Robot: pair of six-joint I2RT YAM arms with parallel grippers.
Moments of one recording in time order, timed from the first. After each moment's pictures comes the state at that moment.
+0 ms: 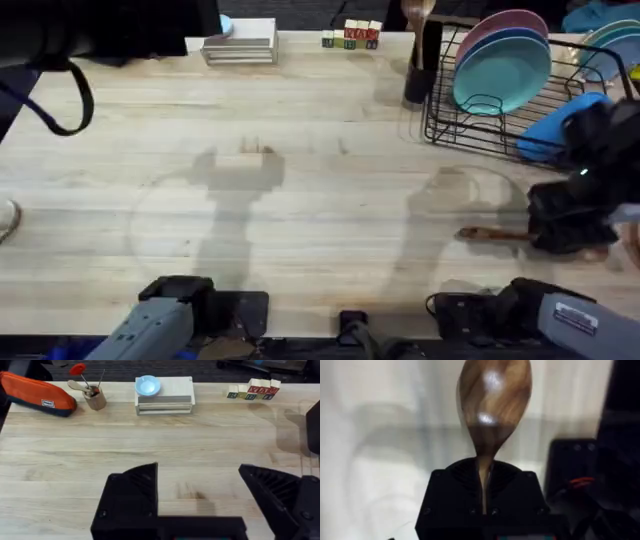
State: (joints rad) left arm -0.01 0.99 1.32 -0.90 -0.01 -0.03; right arm -0.27 1.22 0.73 -1.17 0.31 1.30
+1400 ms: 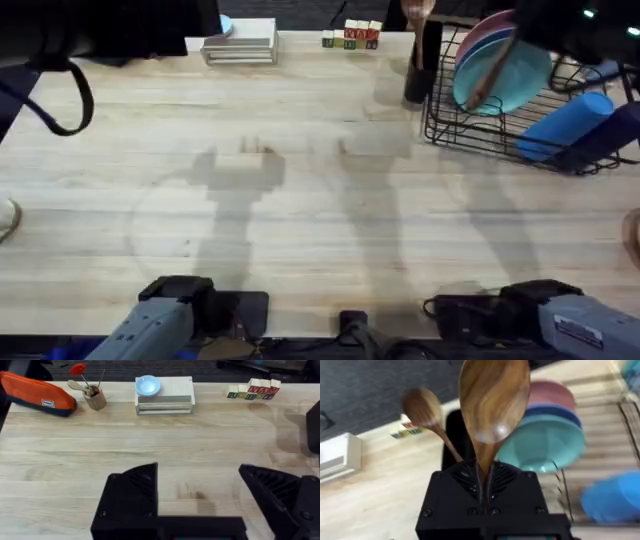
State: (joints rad) left arm -0.01 0.99 1.32 -0.90 -0.01 -0.03; right arm 0.14 1.18 1.16 -0.51 0.25 0.38
